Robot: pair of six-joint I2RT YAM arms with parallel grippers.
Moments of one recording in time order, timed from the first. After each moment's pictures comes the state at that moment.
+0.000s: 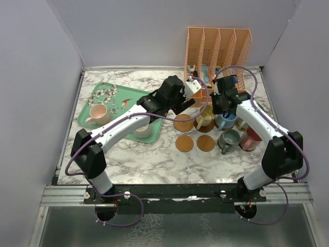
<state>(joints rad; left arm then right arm) -0.81 1.65 1.51 -0.39 -0.22 0.39 0.31 1.55 1.25 -0.64 0.10 0.12</state>
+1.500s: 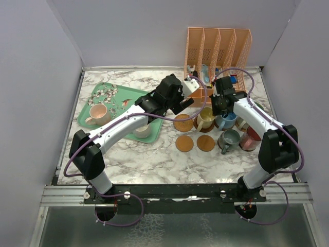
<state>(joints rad) -0.79 1.64 1.49 -0.38 -0.23 0.39 0.29 1.62 1.26 -0.64 0.10 0.12</state>
